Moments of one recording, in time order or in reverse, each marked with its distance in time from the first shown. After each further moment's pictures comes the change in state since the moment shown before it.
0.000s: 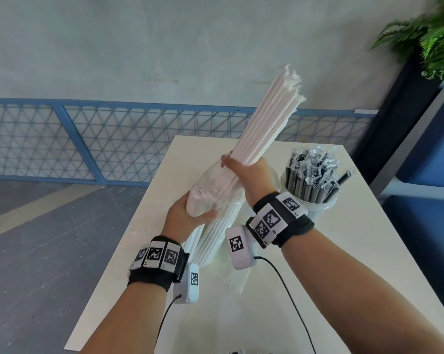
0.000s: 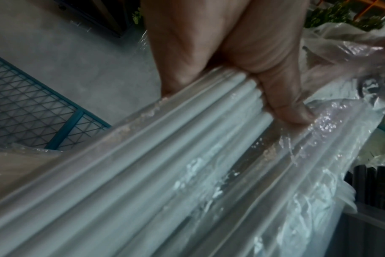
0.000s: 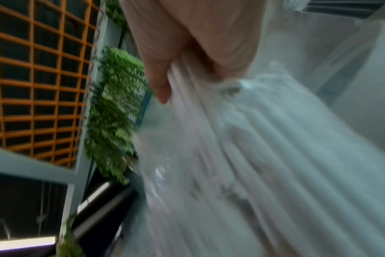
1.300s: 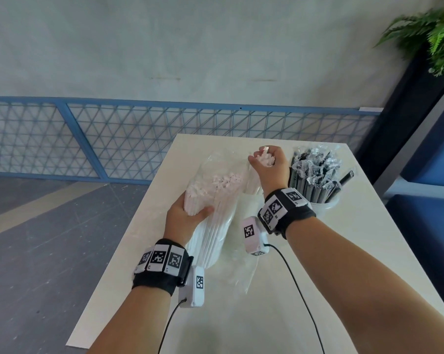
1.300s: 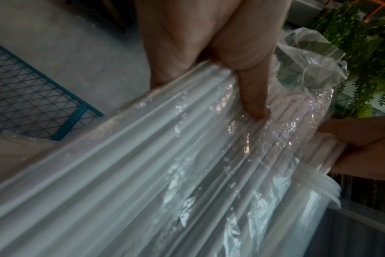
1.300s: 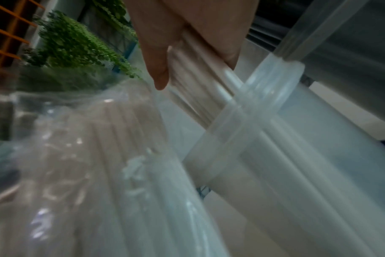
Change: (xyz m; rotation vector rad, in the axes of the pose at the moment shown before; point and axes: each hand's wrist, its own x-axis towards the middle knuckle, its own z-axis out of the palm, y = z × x) left_hand -0.006 0.005 0.009 -0.029 0.159 -0.053; right_hand 0.042 0.038 -0.032 -0.111 0.248 -0.137
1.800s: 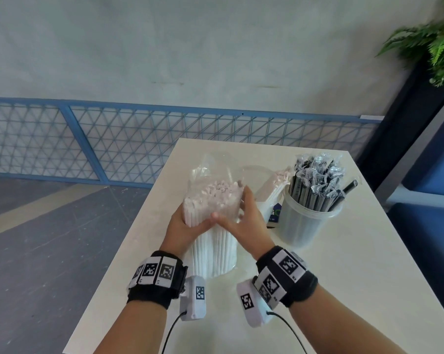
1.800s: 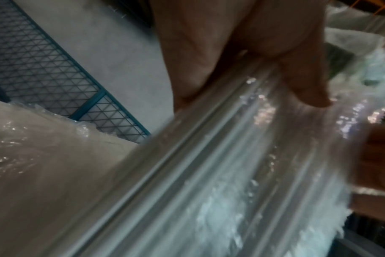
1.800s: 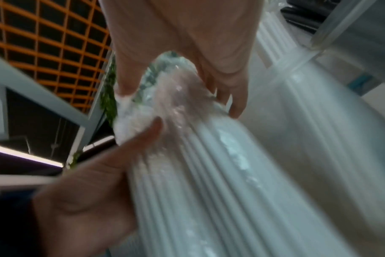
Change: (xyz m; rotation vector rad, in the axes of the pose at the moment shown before) left_hand -0.009 -0.002 -0.007 -0.285 -0.125 -0.051; right_hand -0.094 0.012 0.002 -0.100 -0.507 -0.036
